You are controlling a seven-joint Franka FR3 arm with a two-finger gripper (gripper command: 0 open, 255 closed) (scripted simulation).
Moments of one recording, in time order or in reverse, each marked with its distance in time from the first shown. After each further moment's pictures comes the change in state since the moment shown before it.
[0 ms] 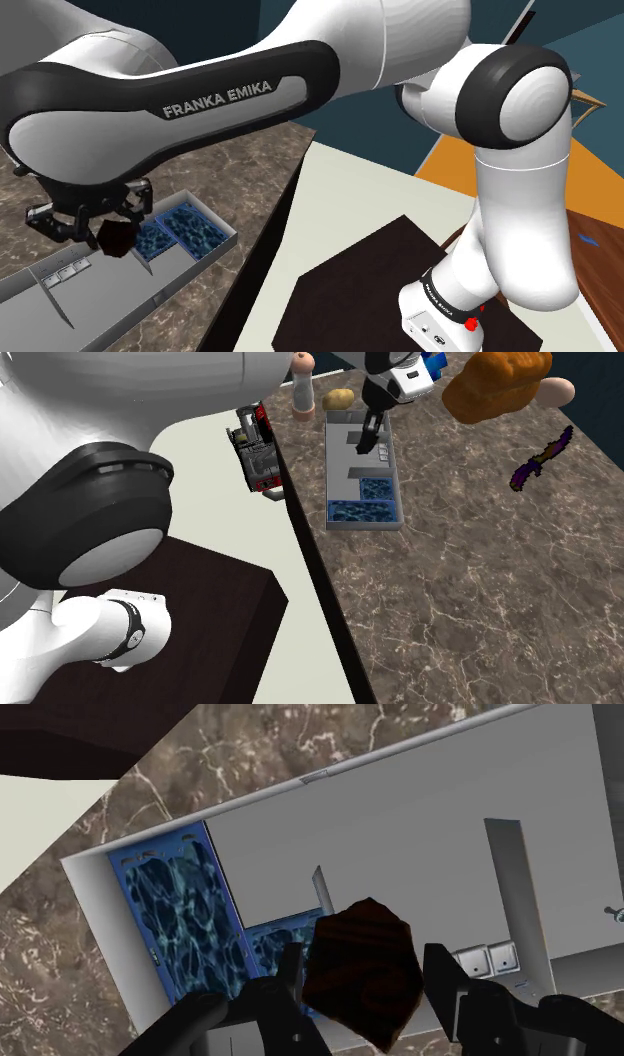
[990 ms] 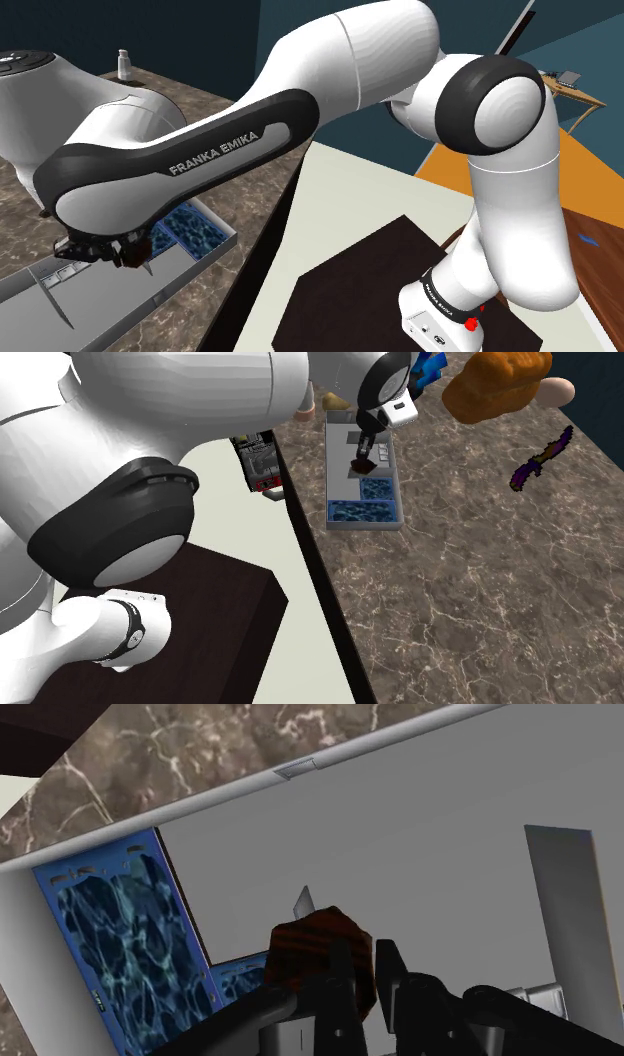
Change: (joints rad) arm 0.006 0.057 -0.018 -0.076 -0.032 0.134 0.026
